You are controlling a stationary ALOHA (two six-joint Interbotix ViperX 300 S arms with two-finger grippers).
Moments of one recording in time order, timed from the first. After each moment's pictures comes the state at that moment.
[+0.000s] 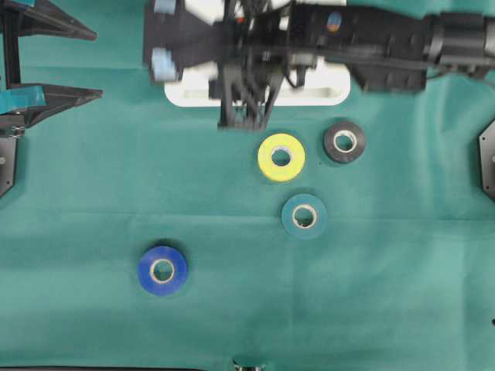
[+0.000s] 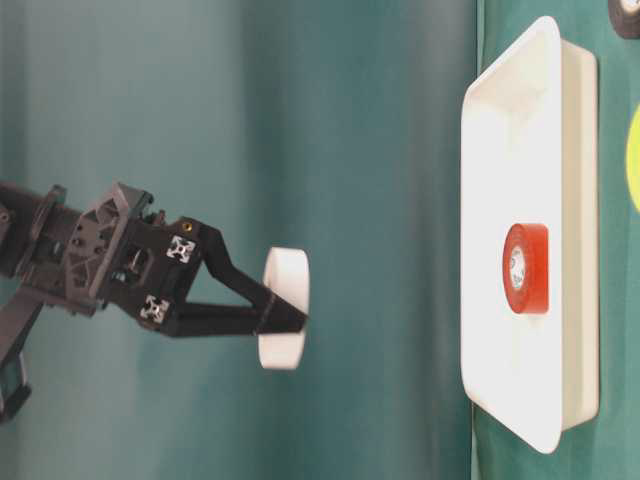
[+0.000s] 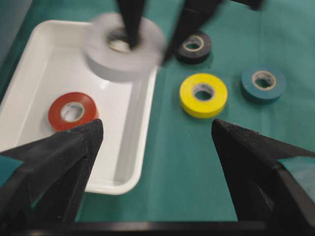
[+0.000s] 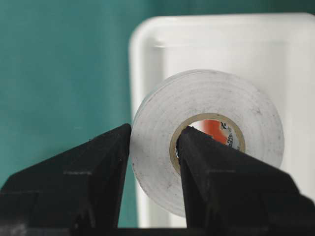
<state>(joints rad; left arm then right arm) 0.17 -0.85 0.78 -0.01 0.50 0.04 -0.12 0.21 -0.21 -0.17 1.10 0.13</state>
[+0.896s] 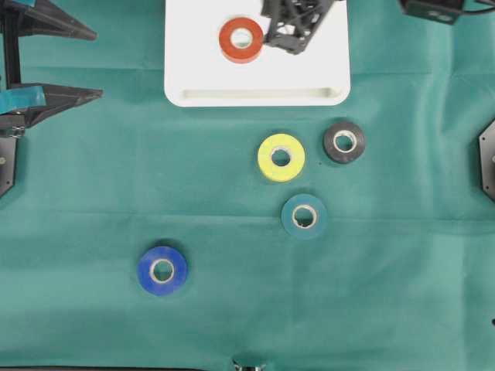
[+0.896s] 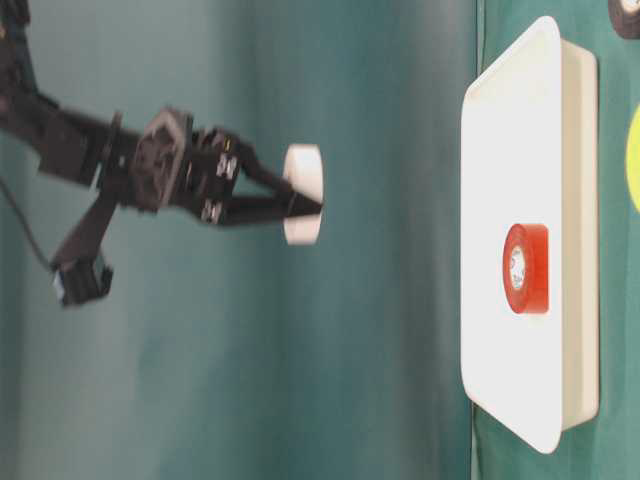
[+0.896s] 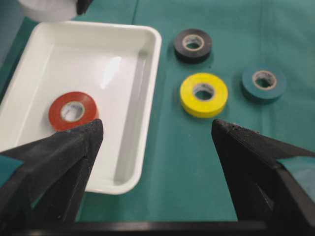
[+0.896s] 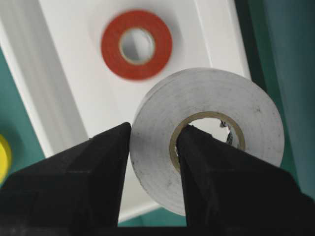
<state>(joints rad) 0.17 -0.85 0.78 -0.01 0.50 0.04 -0.33 0.07 0.02 -0.18 1.06 0.15</state>
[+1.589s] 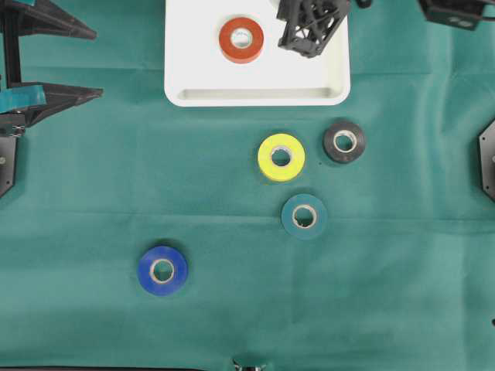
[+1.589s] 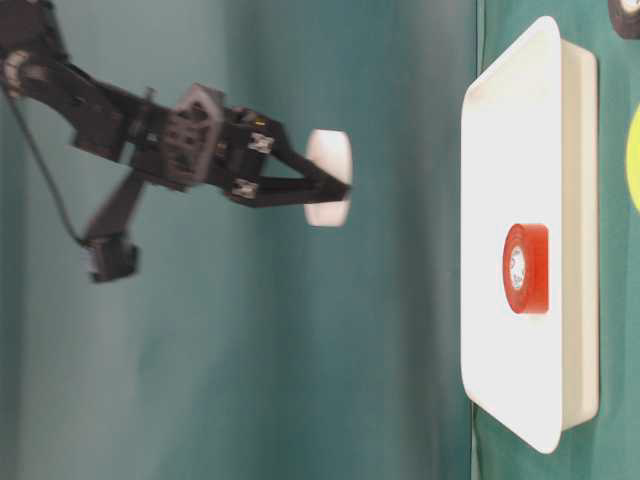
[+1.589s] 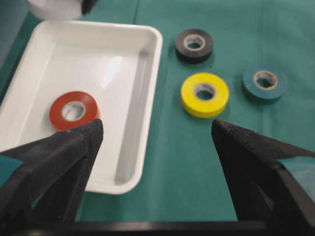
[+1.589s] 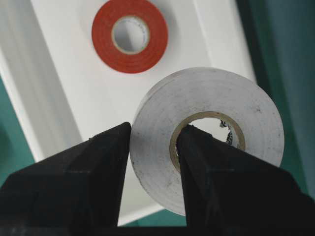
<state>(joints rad) 0.17 -0.85 0.78 -0.01 0.50 0.04 -0.34 0.06 0.12 -0.18 0.93 0.15</state>
